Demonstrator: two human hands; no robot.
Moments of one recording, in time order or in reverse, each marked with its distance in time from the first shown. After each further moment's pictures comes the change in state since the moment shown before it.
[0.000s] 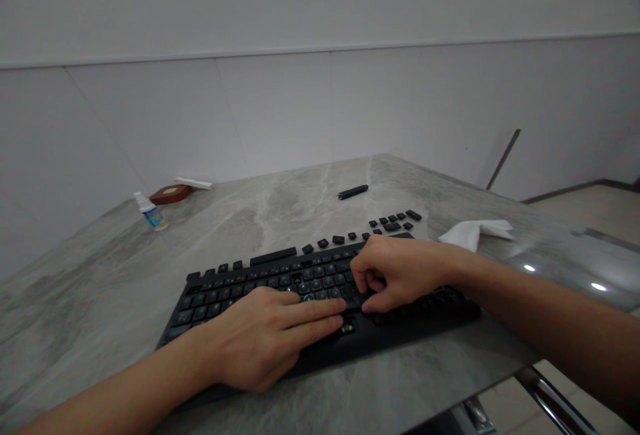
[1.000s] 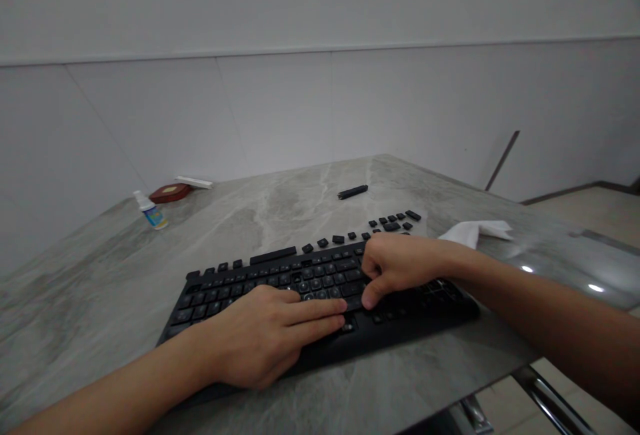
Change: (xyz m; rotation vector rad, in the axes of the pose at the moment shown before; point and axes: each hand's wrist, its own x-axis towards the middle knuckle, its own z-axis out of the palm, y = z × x) left_hand 0.000 0.000 -0.002 -0.024 -0.085 -0.028; right_hand 0.004 0.007 -0.004 -0.032 -0.079 0.238
